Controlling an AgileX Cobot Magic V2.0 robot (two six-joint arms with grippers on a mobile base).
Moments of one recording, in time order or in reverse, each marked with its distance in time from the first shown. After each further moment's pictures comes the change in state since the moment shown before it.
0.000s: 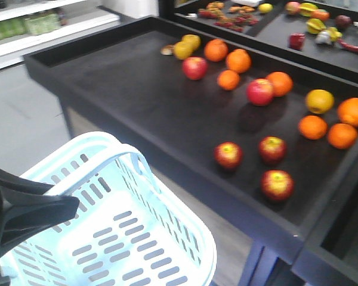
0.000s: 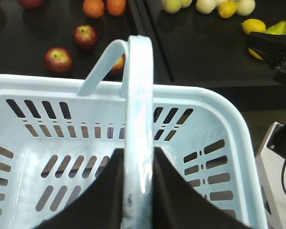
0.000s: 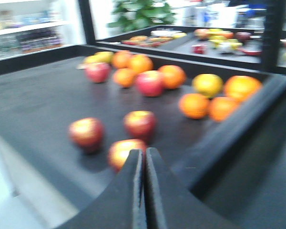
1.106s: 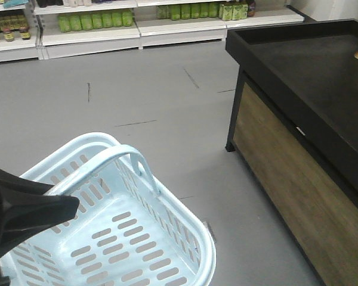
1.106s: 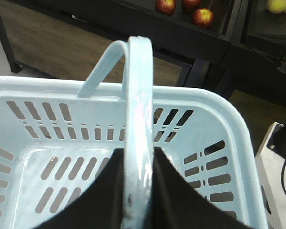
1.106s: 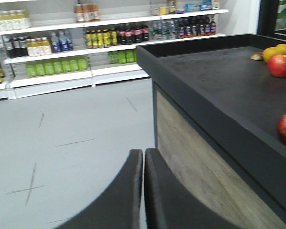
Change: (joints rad) left arm 0.000 0.000 0.000 0.000 0.000 0.000; right arm 0.000 0.000 0.000 0.000 0.000 0.000
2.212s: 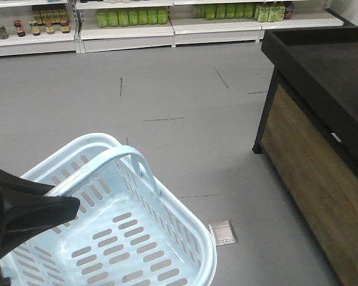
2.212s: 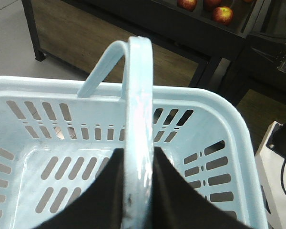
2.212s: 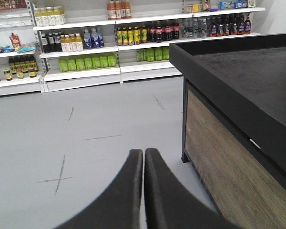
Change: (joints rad) left arm 0.000 0.000 0.000 0.000 0.000 0.000; right arm 0.000 0.000 0.000 0.000 0.000 0.000
